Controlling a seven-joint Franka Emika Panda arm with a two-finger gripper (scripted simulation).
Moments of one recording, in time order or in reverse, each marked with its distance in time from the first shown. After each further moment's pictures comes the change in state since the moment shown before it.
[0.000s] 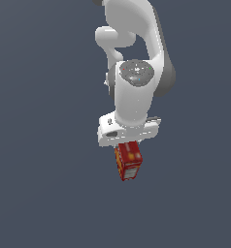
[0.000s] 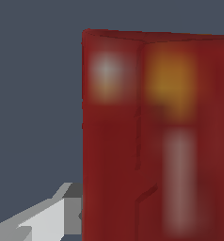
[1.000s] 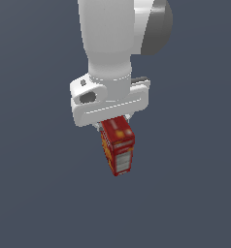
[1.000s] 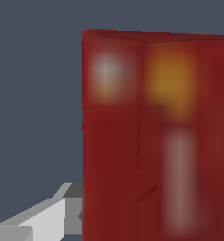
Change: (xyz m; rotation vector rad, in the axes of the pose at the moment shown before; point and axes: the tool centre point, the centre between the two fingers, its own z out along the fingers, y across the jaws) arm -0.009 0.048 -0.120 -0.002 0.089 -0.154
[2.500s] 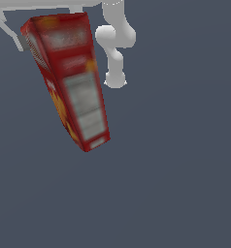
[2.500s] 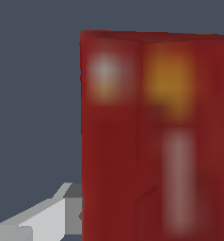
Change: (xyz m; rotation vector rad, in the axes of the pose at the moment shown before) arm -0.013 0.092 -0.218 0.004 0.164 -0.274
